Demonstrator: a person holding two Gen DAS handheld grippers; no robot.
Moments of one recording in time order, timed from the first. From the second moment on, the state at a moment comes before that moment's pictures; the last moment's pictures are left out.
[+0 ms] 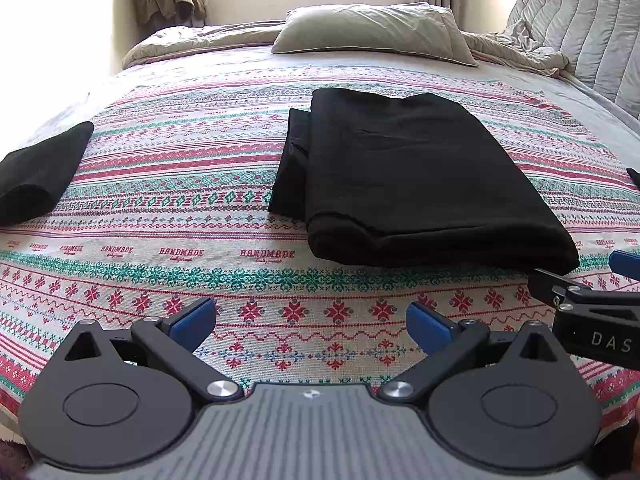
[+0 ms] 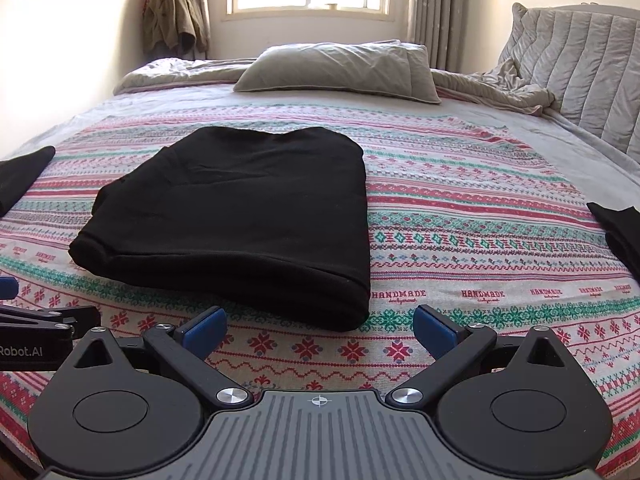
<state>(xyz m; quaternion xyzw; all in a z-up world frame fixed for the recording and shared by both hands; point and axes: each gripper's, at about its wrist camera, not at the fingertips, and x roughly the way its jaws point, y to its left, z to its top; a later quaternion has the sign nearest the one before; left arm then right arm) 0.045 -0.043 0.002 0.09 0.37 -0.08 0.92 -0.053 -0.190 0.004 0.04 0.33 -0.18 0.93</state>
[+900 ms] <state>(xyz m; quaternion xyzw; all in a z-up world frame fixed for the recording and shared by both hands) 0.044 -0.044 0.001 0.09 0.37 -0.08 0.92 -0.053 -0.190 0.003 0.04 0.33 -0.18 0.93</state>
